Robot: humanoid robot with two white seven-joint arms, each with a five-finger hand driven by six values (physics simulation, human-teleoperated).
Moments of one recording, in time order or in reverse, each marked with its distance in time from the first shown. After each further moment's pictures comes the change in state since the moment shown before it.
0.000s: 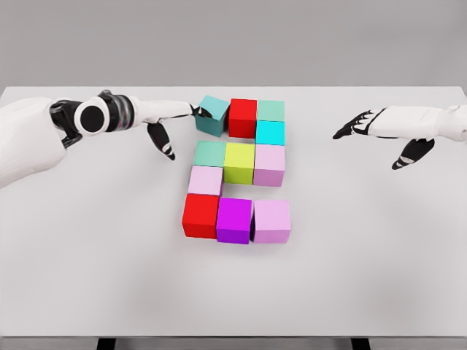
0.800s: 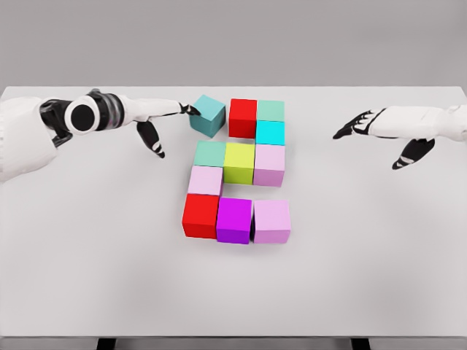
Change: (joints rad) left arm 0.002 0.020 0.000 0.012 -0.007 0.010 -0.001; right arm 0.002 0.000 0.000 0.000 0.000 0.000 0.000
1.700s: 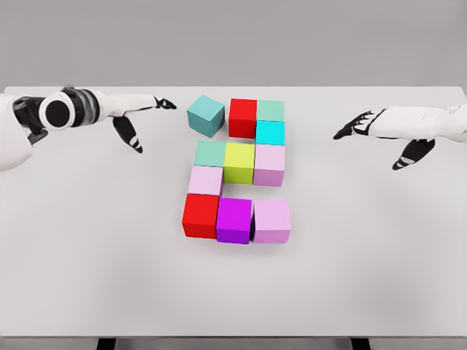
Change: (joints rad) left arm -0.008 0.066 0.001 0.018 0.003 0.002 -0.001; right arm 0.000 -0.001 0.000 0.000 0.000 0.000 0.000
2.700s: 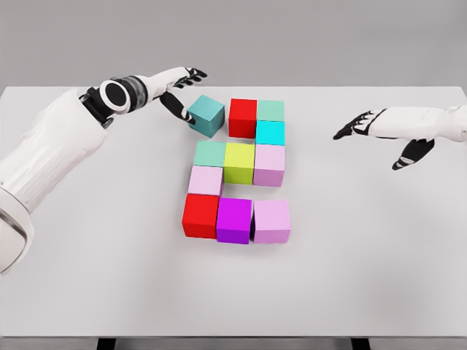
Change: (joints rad) left arm 0.095 -0.376 0.349 0.424 0.048 0.087 0.067; right arm 0.000 0.003 0.000 0.006 0.001 0.000 0.000
